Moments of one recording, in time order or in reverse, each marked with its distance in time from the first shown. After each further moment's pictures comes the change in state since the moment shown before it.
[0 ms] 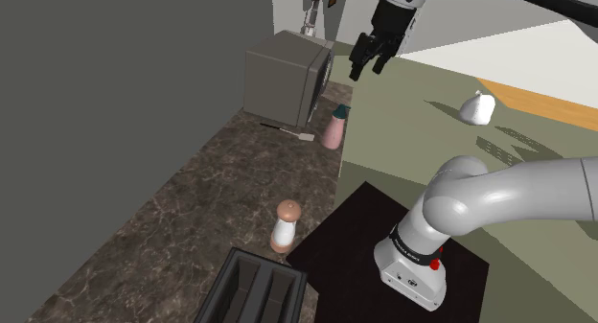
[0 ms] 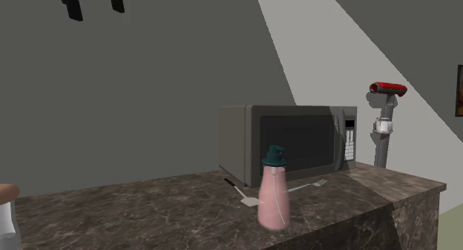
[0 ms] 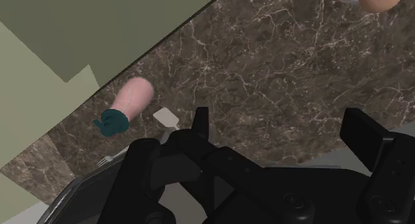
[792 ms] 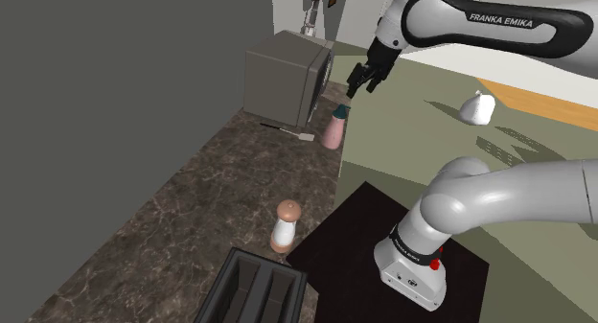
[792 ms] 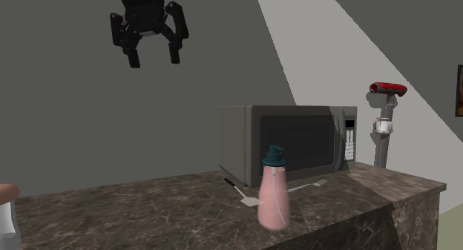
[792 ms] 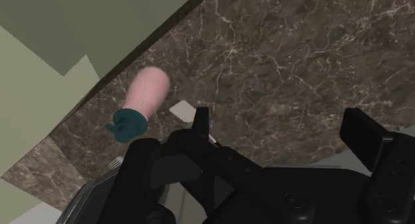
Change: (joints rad) arm -0.063 -0.002 -0.176 -0.250 -0.086 0.337 -0.117
